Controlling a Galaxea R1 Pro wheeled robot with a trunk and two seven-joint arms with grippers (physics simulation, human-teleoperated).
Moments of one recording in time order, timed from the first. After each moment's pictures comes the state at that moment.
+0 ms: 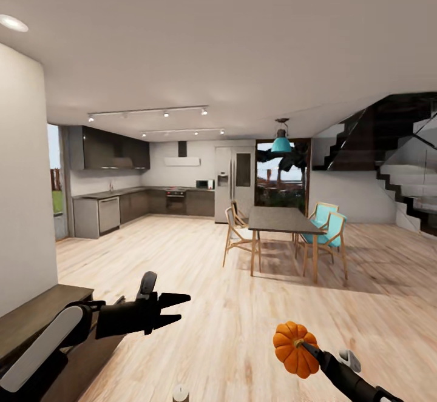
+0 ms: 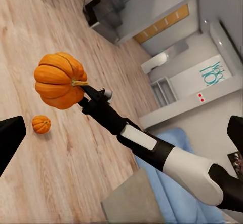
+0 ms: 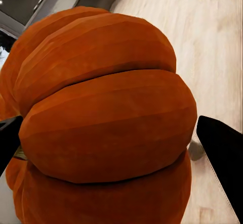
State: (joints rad) left arm -0.31 0.40 -0.33 -1.53 1.71 0.99 0.06; right arm -0.55 -0.27 0.23 0.04 -0.96 0.09 0.92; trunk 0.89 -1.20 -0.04
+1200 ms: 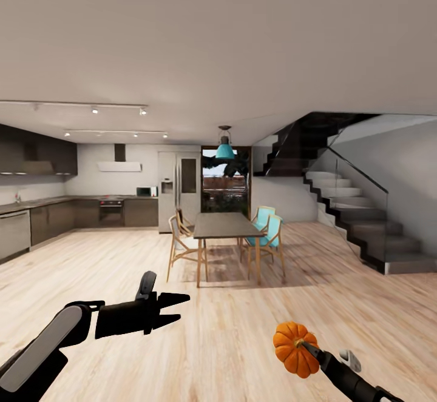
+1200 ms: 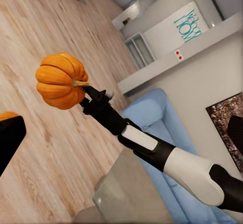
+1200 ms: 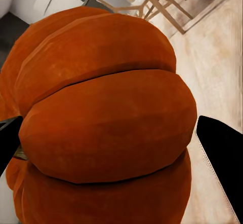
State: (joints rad) left arm -0.31 0.40 -0.32 -1.53 1.71 0.99 0.06; right arm -0.55 -0.27 0.23 0.04 -0.96 0.09 0.93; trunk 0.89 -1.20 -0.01
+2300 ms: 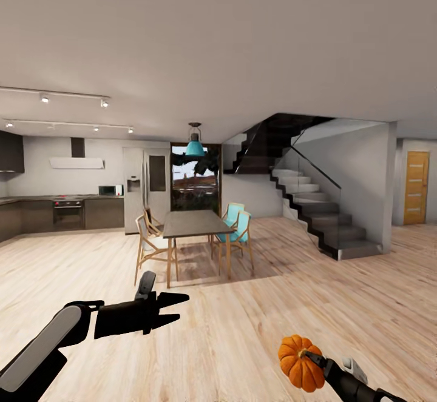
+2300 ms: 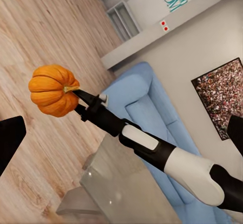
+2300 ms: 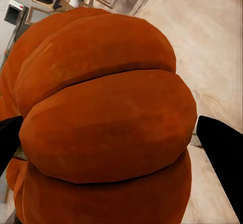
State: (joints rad) left arm -0.31 0.40 -0.32 -1.52 1.71 0.99 0.05; right arm -0.55 -0.28 0.22 0.04 -0.96 0.22 0.73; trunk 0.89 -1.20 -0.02
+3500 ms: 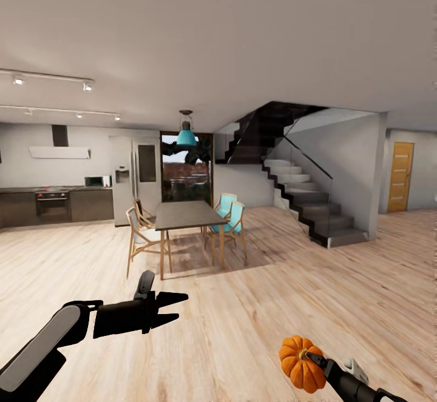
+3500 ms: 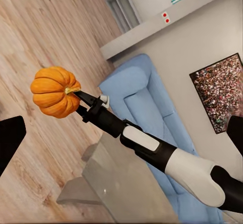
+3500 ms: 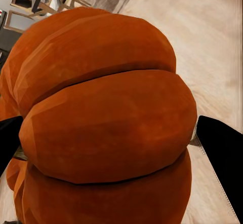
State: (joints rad) left arm -0.31 0.41 -0.32 -1.52 1.71 0.99 0.05; right arm -0.55 -0.28 0.22 0.03 -0.96 0.21 0.72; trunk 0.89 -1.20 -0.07
